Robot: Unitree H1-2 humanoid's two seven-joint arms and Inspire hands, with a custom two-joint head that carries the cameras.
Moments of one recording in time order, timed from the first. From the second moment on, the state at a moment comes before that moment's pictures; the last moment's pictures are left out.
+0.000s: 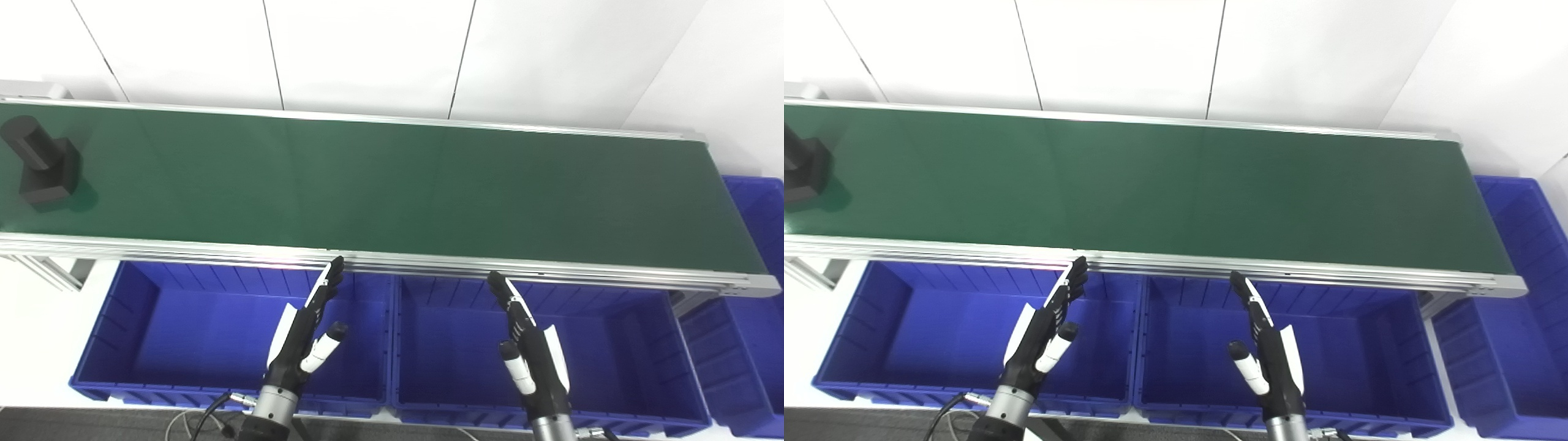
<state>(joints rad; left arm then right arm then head) 0.19 0.13 -0.40 0.25 0.14 -0.44 0.25 0.21 -0.12 0.29 0.21 -0.11 -0.45 -0.14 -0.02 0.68</state>
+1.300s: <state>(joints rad) 0.23 0.11 -0.34 -0.01 0.14 -0.44 0.17 0.17 -0.08 0.30 0.11 -0.05 -0.45 -0.03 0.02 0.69</state>
